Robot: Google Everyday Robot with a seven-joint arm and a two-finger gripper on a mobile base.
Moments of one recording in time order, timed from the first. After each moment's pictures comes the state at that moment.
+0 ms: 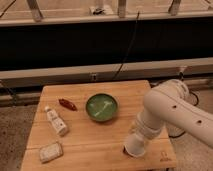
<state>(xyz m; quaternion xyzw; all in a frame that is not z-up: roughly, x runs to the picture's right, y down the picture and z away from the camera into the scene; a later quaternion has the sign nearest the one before) 0.137 0.205 0.582 -0.31 -0.17 -0.29 0.89</state>
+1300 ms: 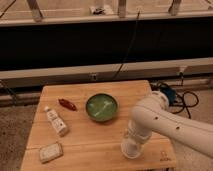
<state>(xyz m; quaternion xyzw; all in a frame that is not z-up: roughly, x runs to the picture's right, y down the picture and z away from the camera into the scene) 0.127 0.240 0.639 -0.32 -0.15 -0.32 0.88</state>
